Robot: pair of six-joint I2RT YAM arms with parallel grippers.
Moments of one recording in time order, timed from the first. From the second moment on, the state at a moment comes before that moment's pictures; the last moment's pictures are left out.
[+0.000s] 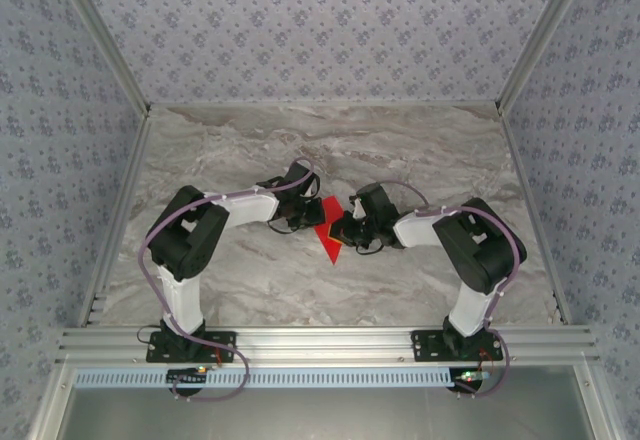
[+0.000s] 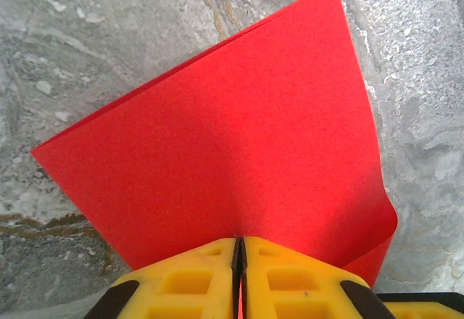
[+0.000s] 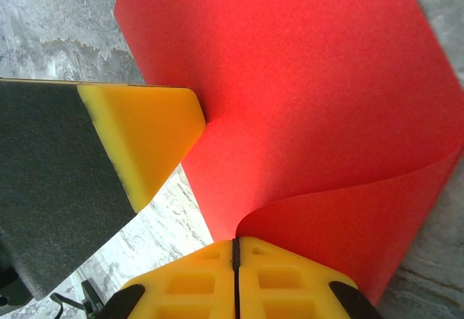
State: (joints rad) left arm -0.68 1.92 1.13 -0.27 0.24 -0.77; right arm 0.59 1.76 0.73 0.19 -0.51 0.94
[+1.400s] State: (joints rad) left arm -0.68 1.92 1.13 -0.27 0.24 -0.77; right arm 0.61 1.76 0.74 0.17 -0.53 0.87
